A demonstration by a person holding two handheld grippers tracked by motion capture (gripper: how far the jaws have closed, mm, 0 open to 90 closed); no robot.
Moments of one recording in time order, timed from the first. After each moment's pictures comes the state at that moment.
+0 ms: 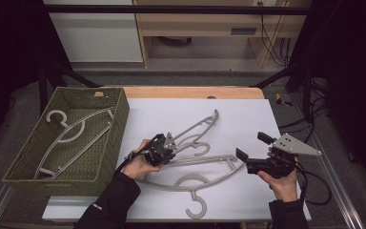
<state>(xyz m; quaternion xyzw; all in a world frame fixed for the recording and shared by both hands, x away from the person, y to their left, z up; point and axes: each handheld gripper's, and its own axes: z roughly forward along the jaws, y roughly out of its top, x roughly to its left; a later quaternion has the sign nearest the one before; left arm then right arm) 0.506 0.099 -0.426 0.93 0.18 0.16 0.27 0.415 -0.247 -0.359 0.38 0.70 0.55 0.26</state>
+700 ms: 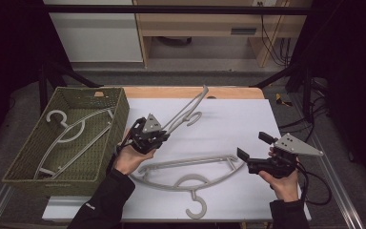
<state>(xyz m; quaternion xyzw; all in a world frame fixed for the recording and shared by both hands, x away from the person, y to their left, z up) 0.495 0.128 -0.359 0.85 0.27 0.21 0.39 0.414 -0.250 -0.358 0.38 0.70 0.55 0.26</state>
